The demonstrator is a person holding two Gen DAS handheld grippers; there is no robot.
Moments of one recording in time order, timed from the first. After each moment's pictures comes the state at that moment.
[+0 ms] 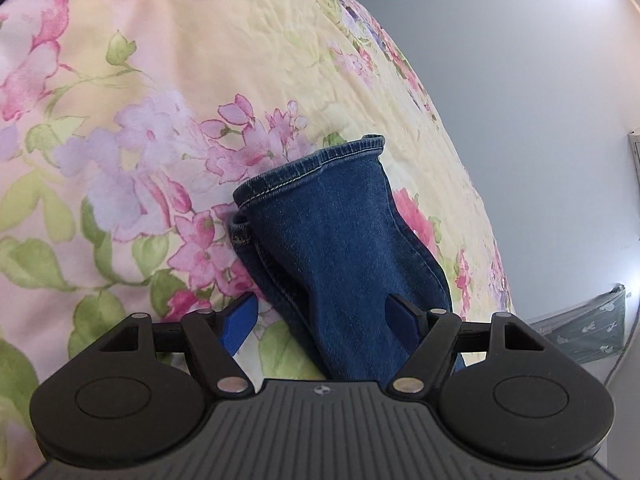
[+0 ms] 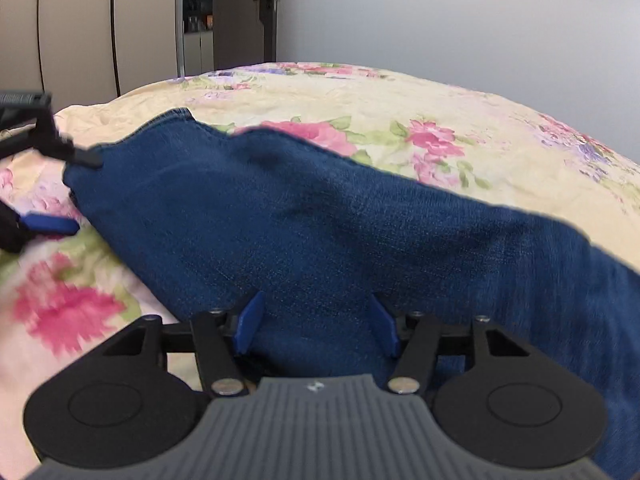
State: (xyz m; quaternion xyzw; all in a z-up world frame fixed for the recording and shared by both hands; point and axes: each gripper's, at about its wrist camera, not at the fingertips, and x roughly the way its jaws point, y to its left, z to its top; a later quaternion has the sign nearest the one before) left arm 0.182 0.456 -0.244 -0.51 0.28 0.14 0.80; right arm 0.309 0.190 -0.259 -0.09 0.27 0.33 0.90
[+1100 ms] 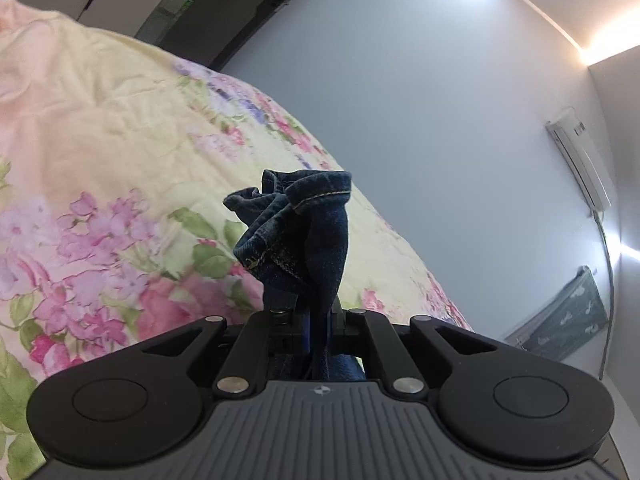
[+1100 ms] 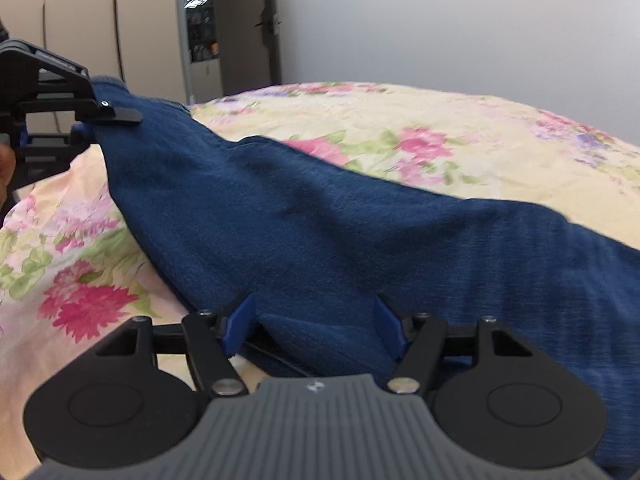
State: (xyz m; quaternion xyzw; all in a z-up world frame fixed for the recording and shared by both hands) left arm 0.200 0.379 -0.170 -0.40 0.15 0.10 0.90; right arm 0.311 0.144 -0.240 -0.03 0.28 0.33 0.90
